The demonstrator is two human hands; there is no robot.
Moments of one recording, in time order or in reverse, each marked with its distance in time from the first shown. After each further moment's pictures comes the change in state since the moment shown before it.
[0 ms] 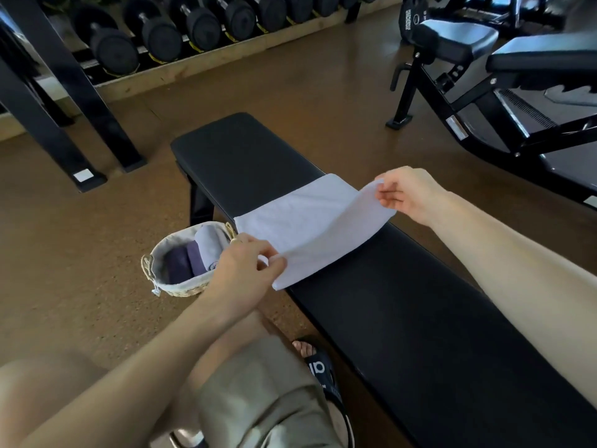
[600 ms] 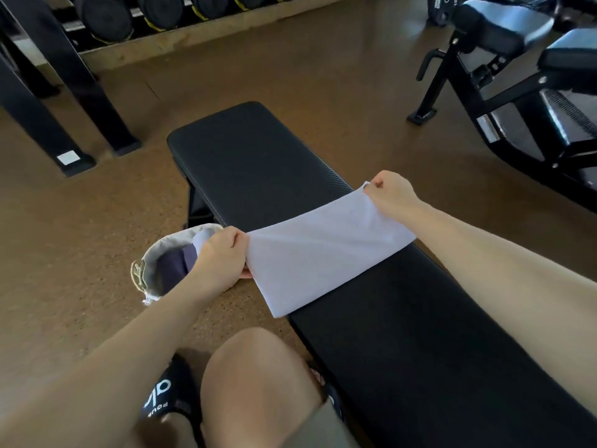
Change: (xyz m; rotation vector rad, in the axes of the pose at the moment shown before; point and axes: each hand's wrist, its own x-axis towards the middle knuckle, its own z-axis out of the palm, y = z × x) left_hand 0.135 -0.084 -0.009 -0.269 -0.015 -0.362; right_hand 0.127 0.011 0.081 -0.906 0.066 -0.254
